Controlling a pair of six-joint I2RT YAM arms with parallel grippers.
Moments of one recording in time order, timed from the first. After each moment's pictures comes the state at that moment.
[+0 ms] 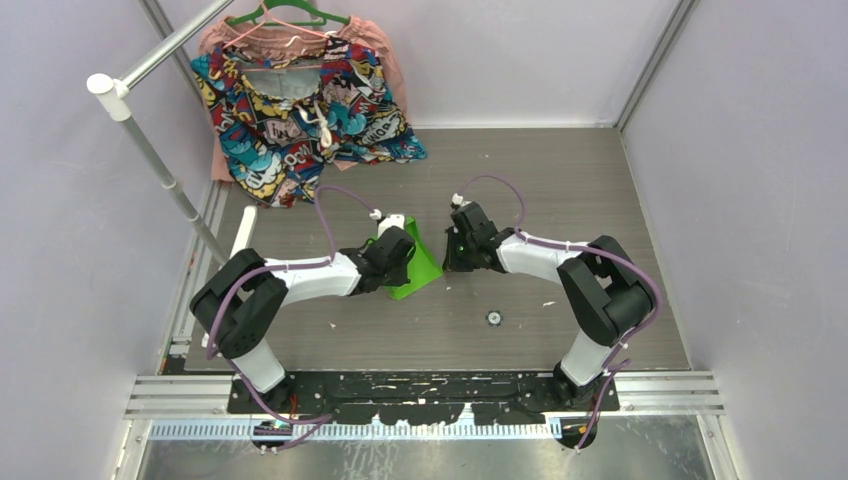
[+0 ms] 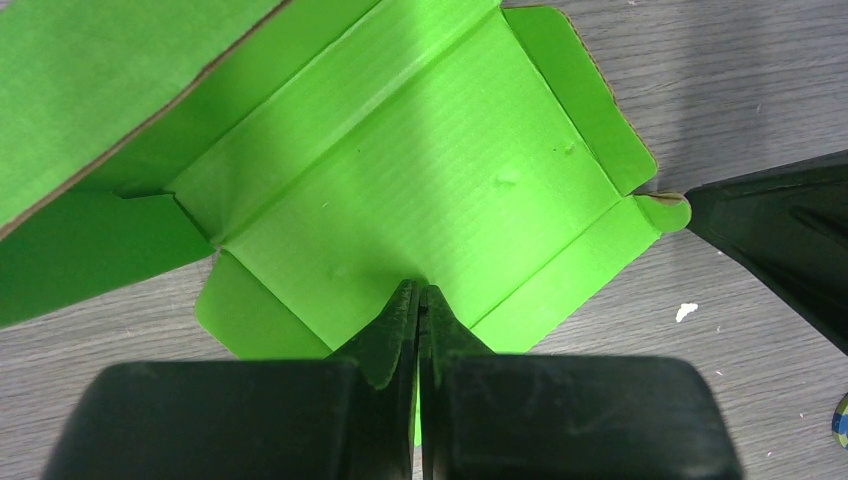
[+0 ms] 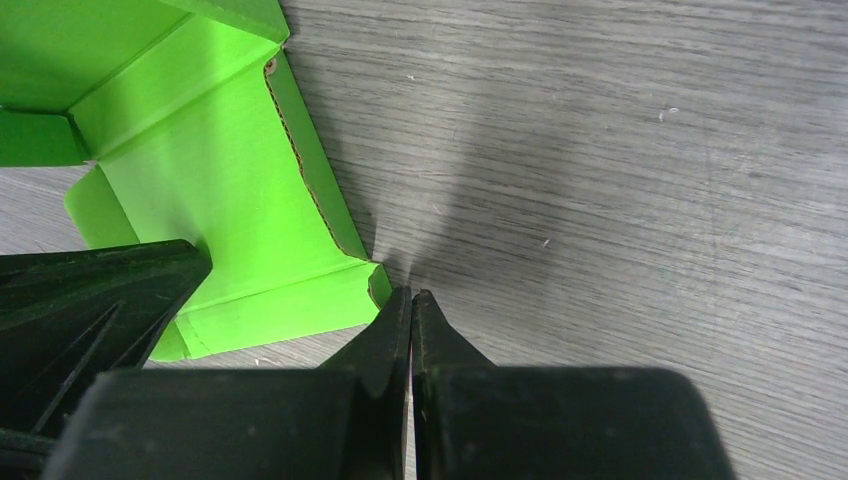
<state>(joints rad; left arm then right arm) -0.82 1.67 0.87 -0.11 -0.27 -0.66 0.61 1.69 0.90 -0.13 -0.06 0.55</state>
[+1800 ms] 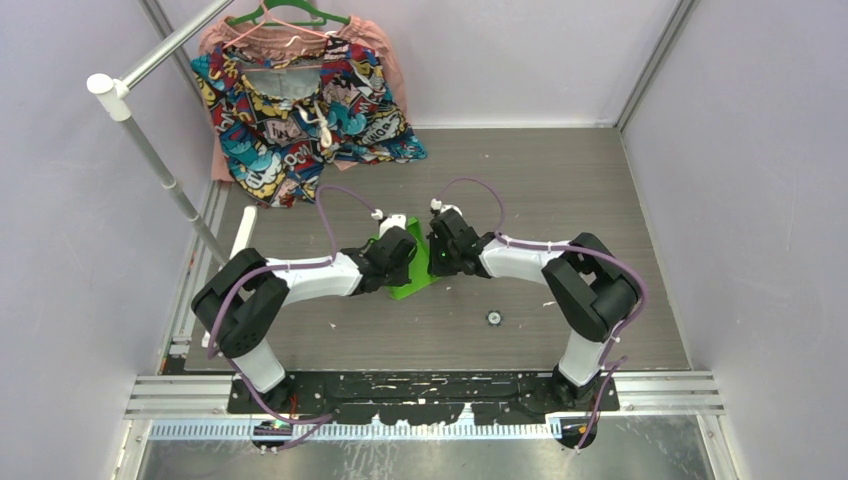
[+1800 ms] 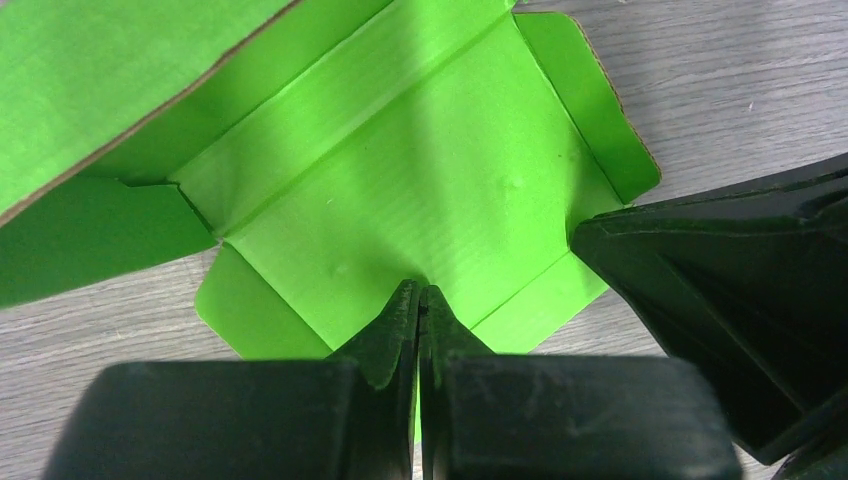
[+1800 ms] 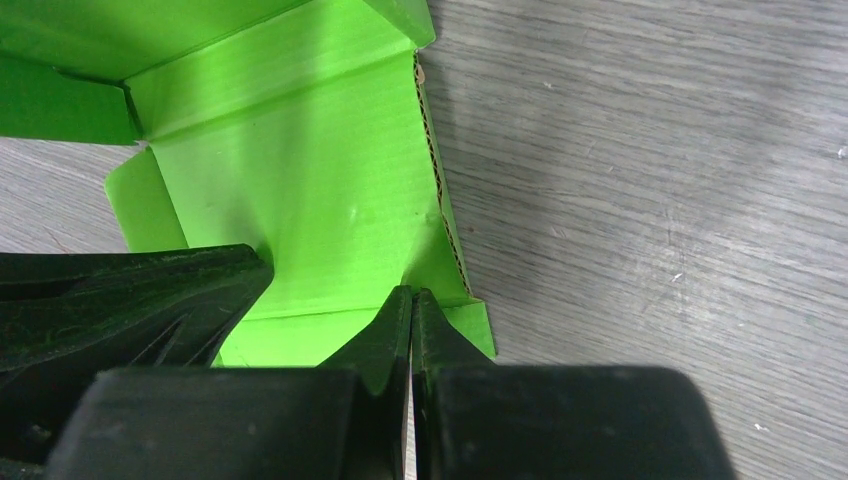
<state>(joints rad) -0.82 1.68 0.87 -0.11 -0.27 -0.66 0.72 1.75 0.95 -0.09 0.00 0.55</state>
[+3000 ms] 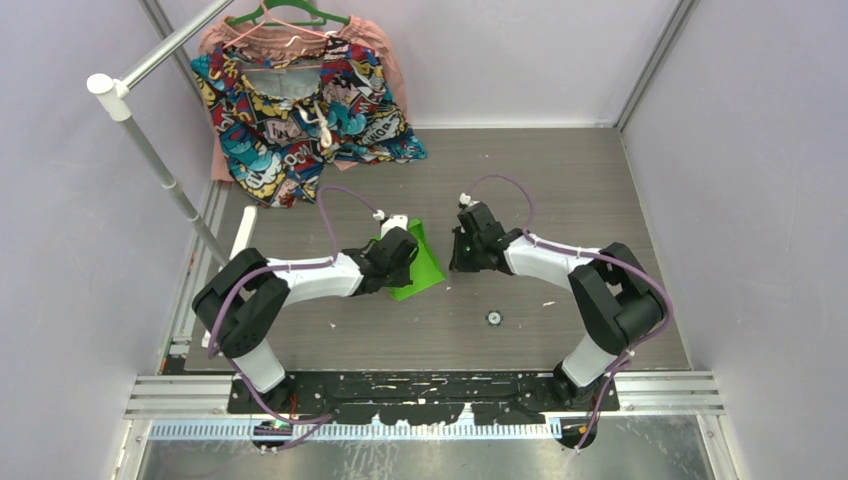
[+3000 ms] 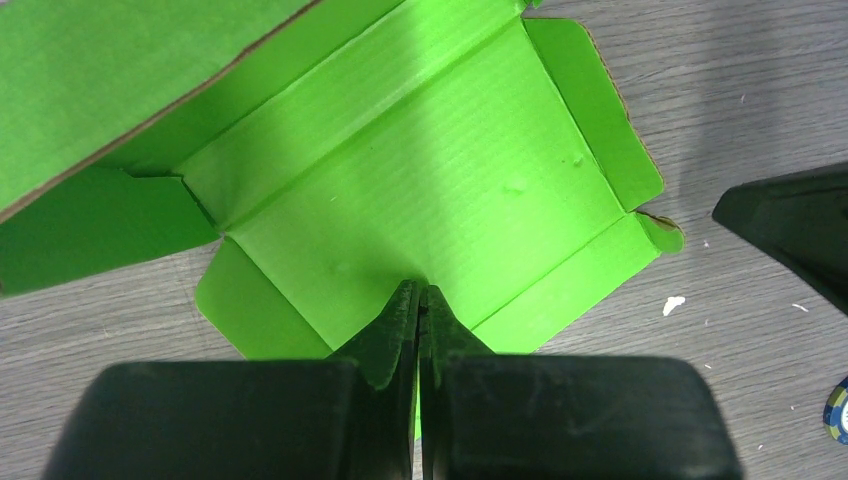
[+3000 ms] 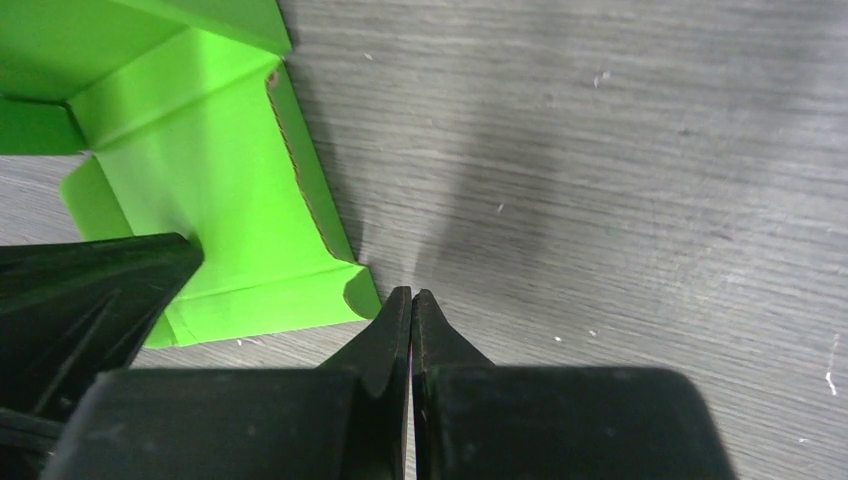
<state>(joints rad) -0.83 1.68 0.88 -0.11 -0.27 -0.66 0.58 1.63 0.88 -0.17 -0.04 0.55</state>
